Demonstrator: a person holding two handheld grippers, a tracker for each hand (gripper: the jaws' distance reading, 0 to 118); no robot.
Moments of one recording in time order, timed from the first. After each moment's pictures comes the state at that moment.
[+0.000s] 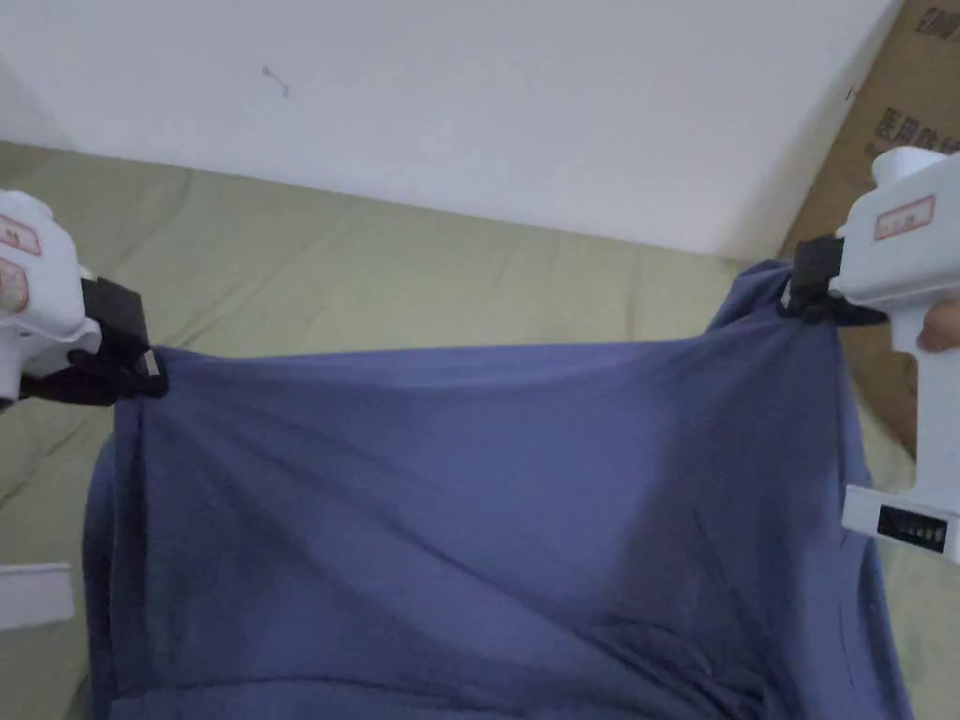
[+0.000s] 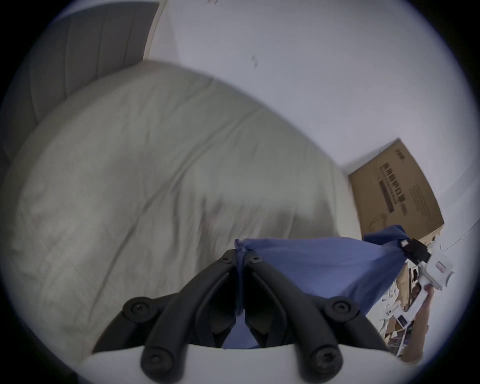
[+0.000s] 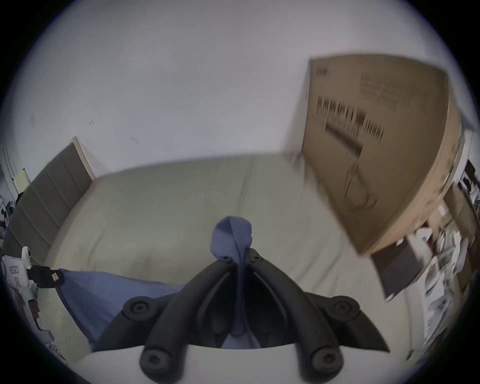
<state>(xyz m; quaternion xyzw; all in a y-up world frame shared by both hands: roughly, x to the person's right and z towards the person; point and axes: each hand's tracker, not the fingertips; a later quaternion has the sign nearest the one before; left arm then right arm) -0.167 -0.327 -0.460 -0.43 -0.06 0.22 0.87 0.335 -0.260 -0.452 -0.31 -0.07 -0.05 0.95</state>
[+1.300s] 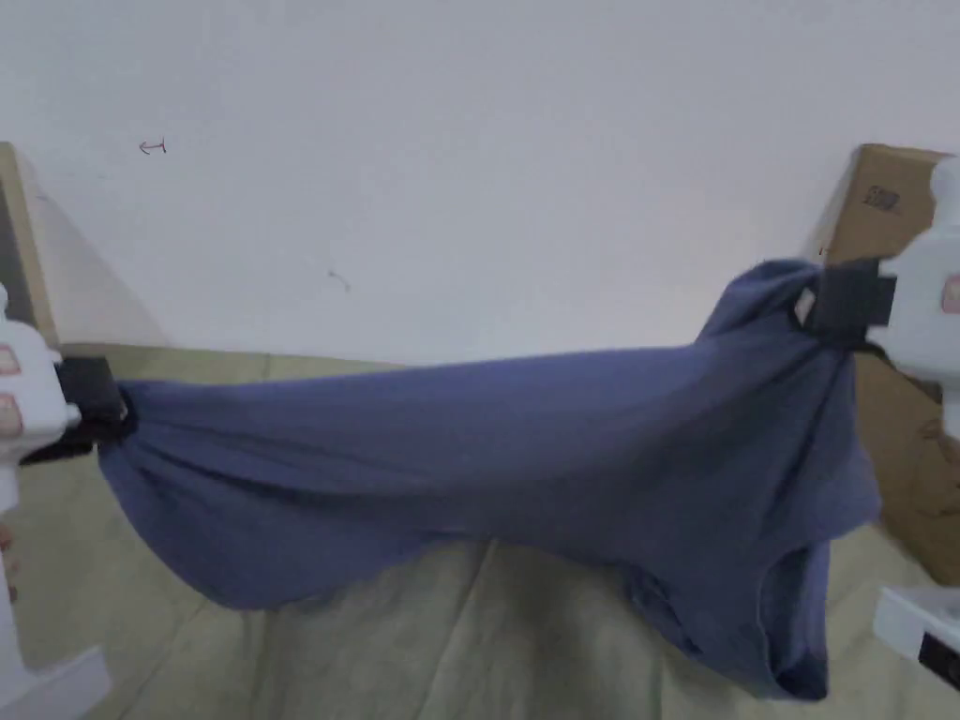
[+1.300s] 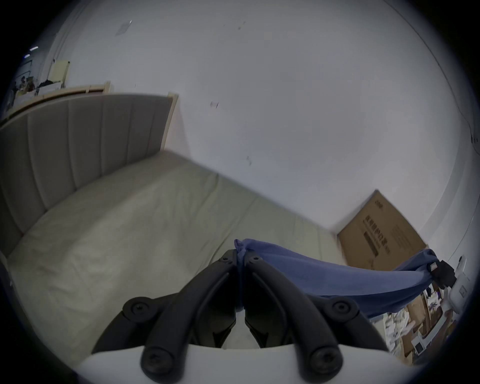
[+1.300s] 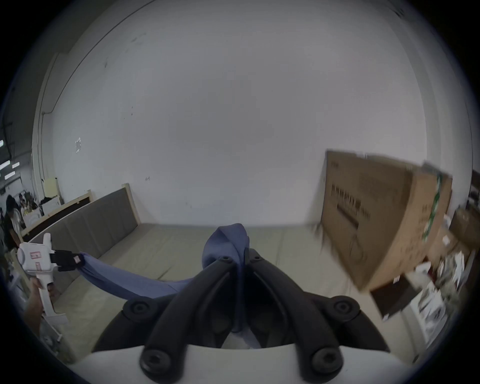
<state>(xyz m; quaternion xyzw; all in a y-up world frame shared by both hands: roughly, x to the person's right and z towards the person) -0.258 -0.258 -0.374 -0.26 -0.02 0.22 0.94 0.255 -0.173 -0.294 -0.16 0.00 -0.06 0.99</state>
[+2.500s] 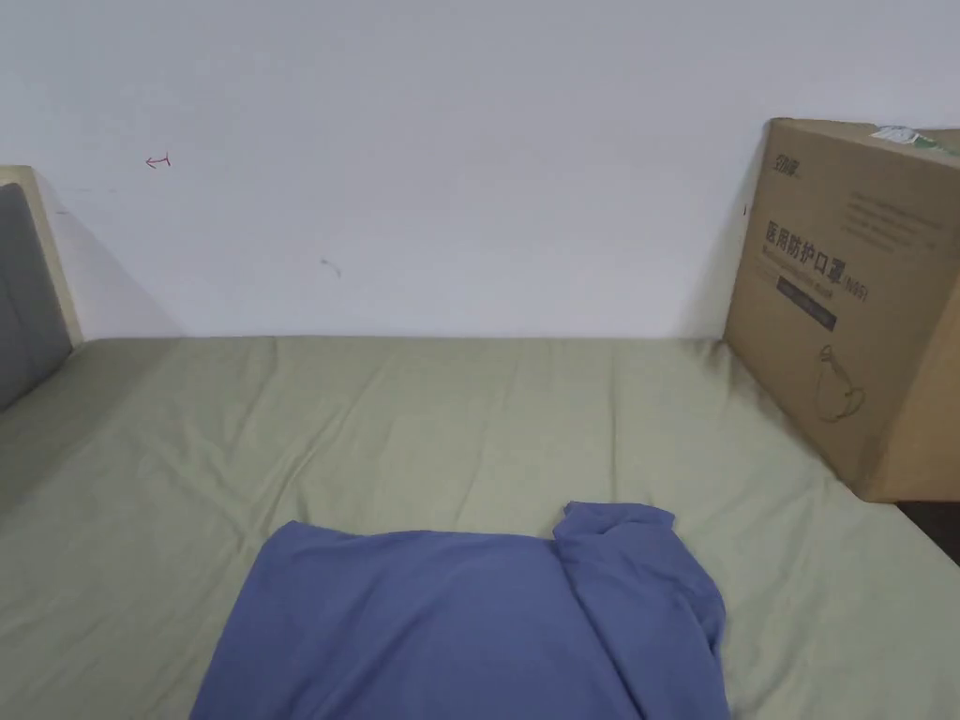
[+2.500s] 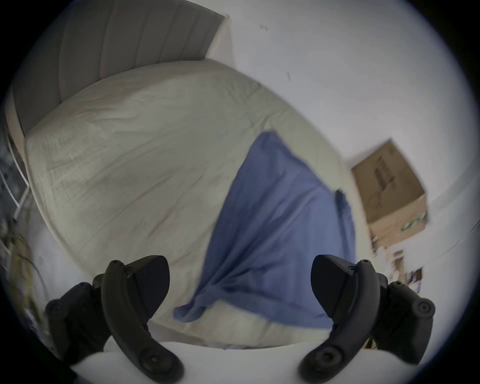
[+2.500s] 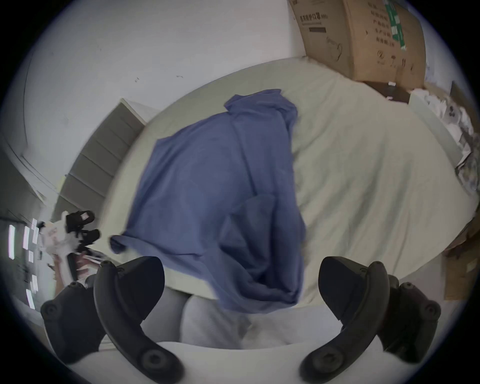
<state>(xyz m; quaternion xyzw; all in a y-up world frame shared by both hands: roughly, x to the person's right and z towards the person) -0.309 -0.373 -0.112 -0.40 -0.02 0.31 0.86 0.253 -0.381 -0.014 -0.47 0.06 -0.23 0.85</state>
